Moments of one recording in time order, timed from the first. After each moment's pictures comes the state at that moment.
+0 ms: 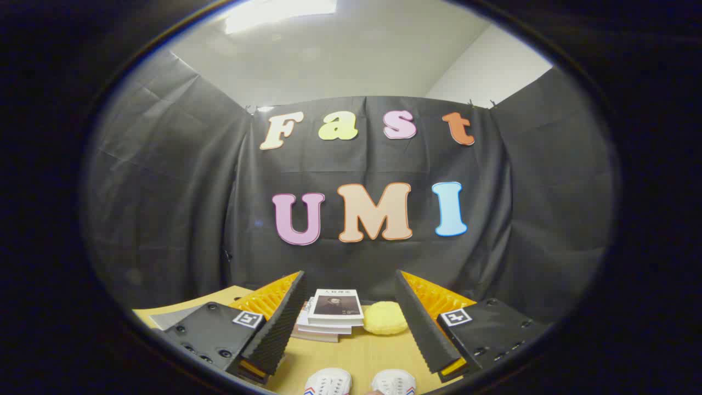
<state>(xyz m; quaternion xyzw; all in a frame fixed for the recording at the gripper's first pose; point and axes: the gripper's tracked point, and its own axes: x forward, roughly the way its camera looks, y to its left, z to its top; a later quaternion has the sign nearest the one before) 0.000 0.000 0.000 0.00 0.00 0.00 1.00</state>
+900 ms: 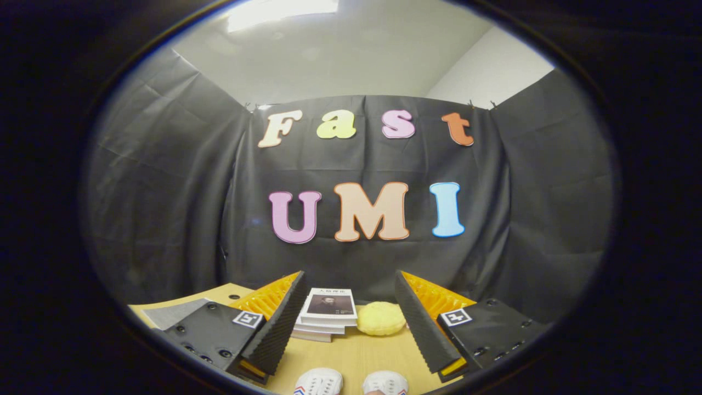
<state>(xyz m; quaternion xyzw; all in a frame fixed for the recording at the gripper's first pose) 0.006 -0.012 -0.003 -0.01 0.00 -0.01 1.00</state>
